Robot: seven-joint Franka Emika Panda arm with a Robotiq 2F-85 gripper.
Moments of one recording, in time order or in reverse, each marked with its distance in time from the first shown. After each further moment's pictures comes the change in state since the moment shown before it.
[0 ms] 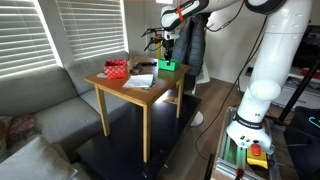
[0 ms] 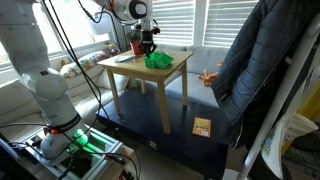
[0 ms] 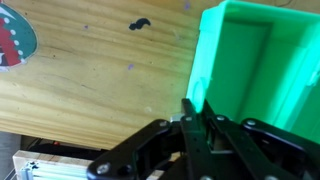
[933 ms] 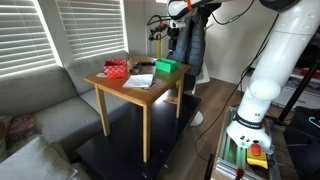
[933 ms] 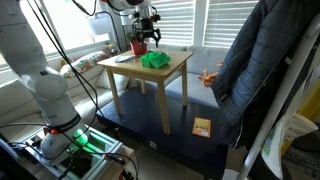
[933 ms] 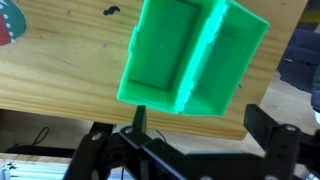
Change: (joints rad) arm -0.010 -0.125 -0.022 0.007 -0.095 -0.032 -0.001
